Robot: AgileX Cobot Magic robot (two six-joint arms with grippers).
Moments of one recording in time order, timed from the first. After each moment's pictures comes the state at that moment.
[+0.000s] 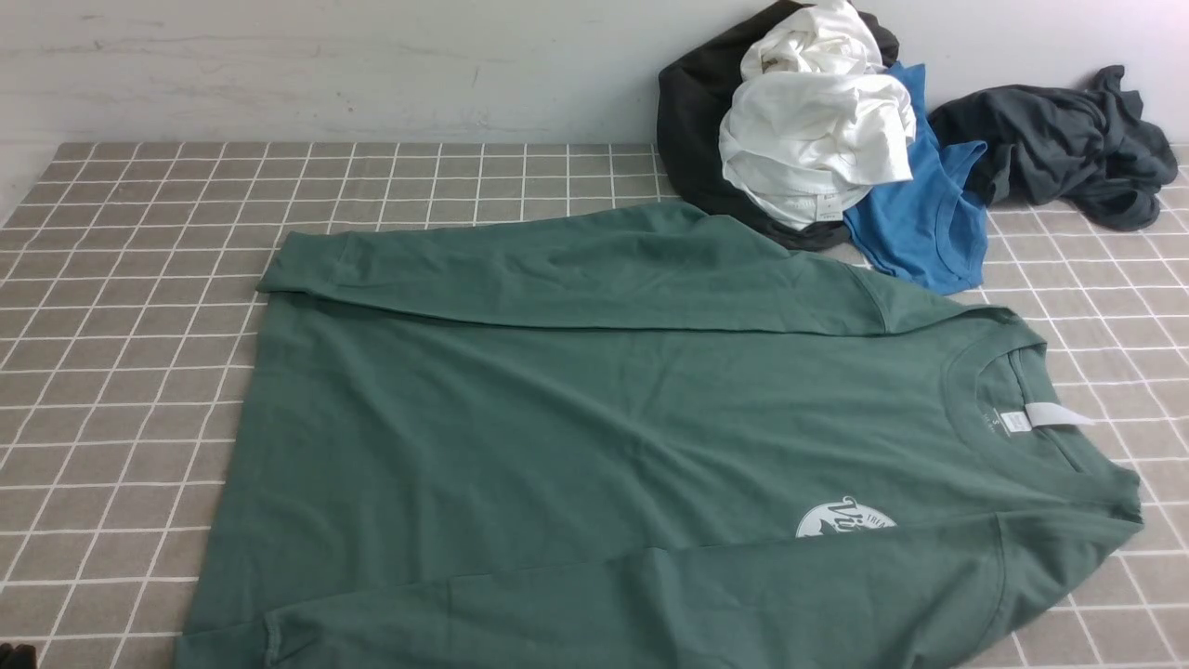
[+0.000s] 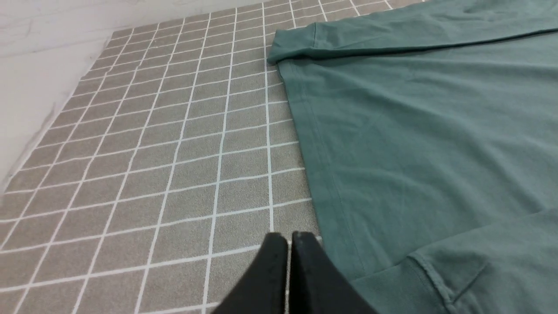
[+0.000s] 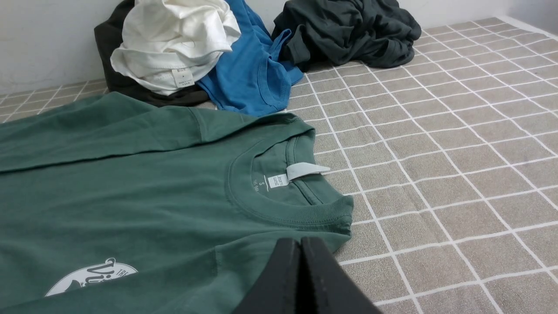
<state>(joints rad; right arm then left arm) -0.08 -0.01 0.02 -0.09 0.37 0.20 0.01 -0.01 0.03 -0.02 0.34 0.12</state>
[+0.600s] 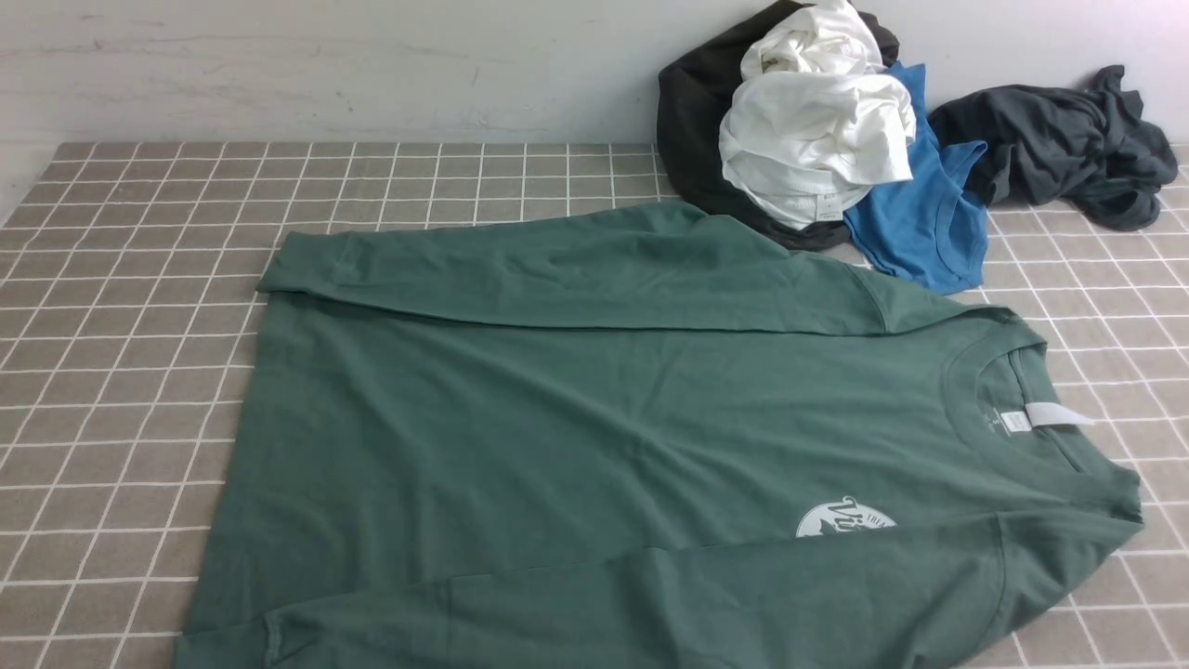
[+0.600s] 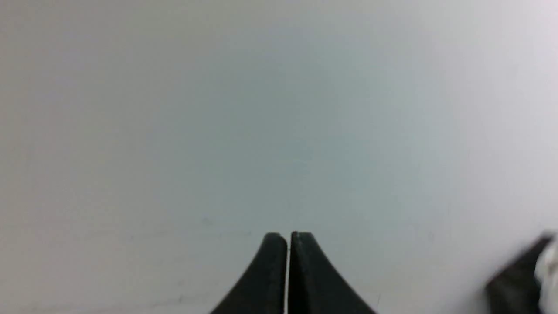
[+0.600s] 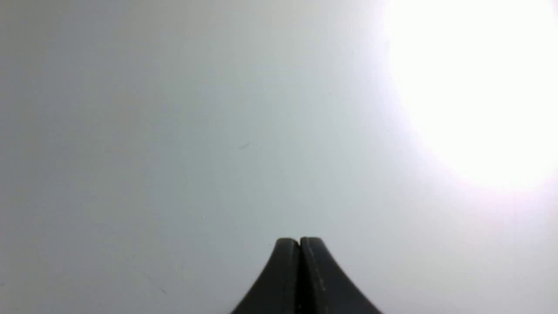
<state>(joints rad) -0.08 -0.01 0.03 -0.14 -0.38 0.27 0.01 -0.01 0.03 -0.04 -0.41 0.03</state>
